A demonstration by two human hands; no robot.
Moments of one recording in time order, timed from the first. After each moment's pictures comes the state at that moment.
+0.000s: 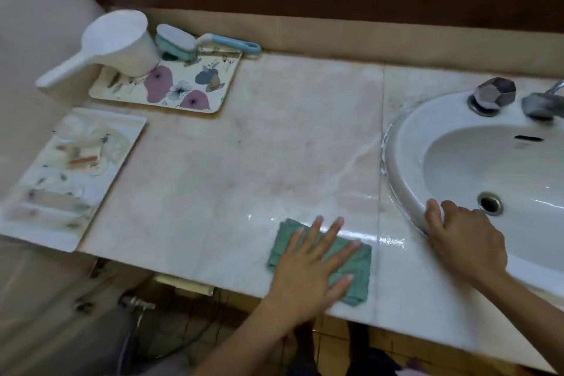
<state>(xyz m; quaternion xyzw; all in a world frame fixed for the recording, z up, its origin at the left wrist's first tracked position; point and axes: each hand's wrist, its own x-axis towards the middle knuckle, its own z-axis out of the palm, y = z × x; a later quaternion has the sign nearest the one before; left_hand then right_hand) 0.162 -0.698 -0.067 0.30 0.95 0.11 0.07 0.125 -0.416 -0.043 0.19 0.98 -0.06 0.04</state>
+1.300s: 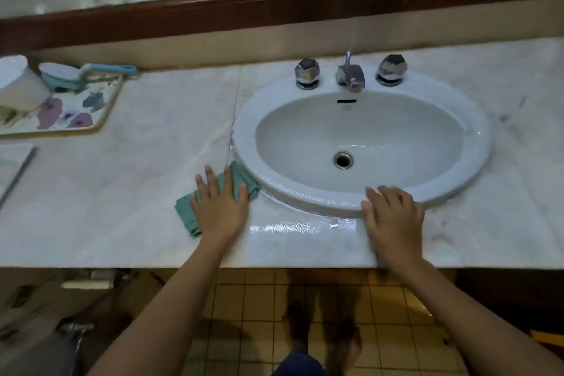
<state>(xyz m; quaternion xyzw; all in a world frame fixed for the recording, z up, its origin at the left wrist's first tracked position) 0.154 -0.533 -0.060 -0.04 0.99 0.10 0.09 0.271 -0.240 -0.051 0.15 0.97 -0.14 -0.10</state>
